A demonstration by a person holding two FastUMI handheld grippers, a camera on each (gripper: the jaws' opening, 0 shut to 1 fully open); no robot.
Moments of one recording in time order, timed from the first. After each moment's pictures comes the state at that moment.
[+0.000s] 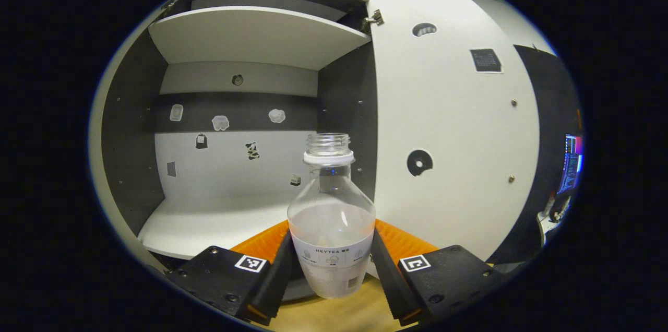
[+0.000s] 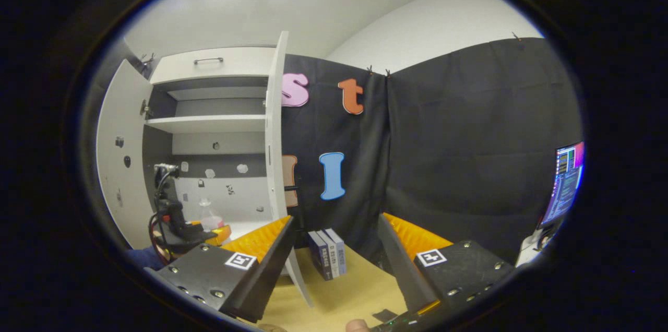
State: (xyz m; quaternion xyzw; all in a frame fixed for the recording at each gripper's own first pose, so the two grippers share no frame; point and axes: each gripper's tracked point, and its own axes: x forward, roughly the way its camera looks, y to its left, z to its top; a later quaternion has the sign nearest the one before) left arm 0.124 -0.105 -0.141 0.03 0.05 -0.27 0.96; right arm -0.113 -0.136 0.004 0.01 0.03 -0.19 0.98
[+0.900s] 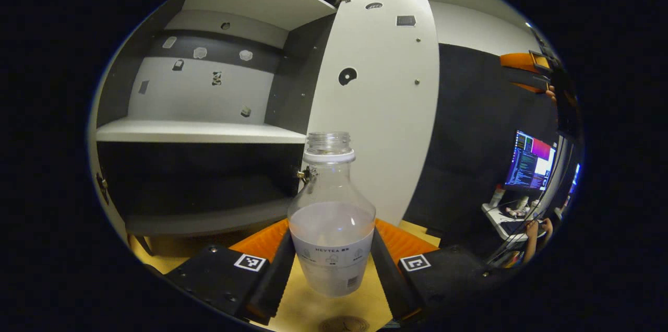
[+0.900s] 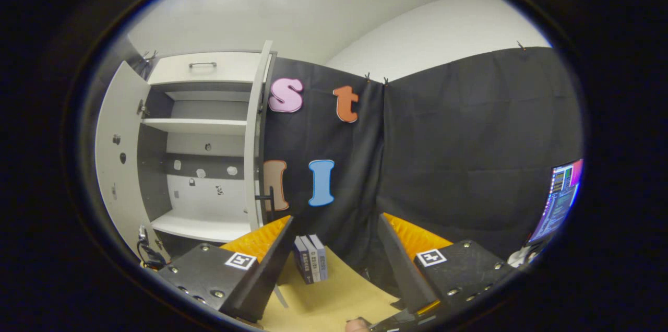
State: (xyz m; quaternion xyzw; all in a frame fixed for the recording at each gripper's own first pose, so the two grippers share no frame) left arm -0.011 -0.110 -0.286 -0.05 0.13 -0.41 0.90; right arm -0.120 -0.181 0.035 -0.01 0.01 -0.18 0.98
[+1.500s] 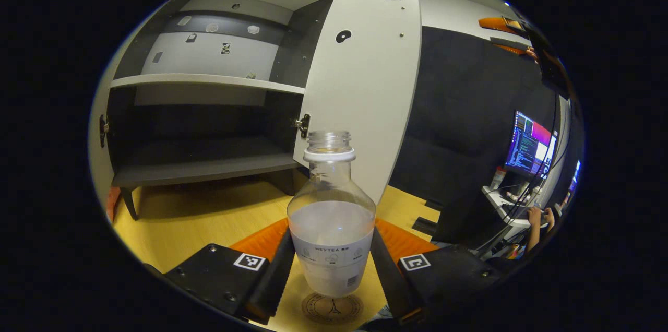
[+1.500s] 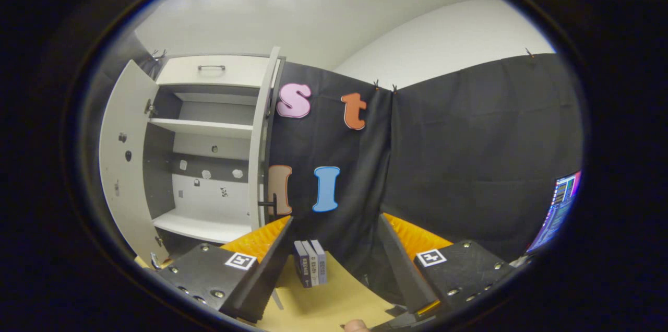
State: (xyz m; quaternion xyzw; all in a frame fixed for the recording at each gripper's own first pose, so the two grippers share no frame) left arm -0.064 -0.096 -0.374 -0.03 0.18 -0.39 0.90; right arm -0.117 -0.179 0.047 -0.03 0.01 -0.16 0.99
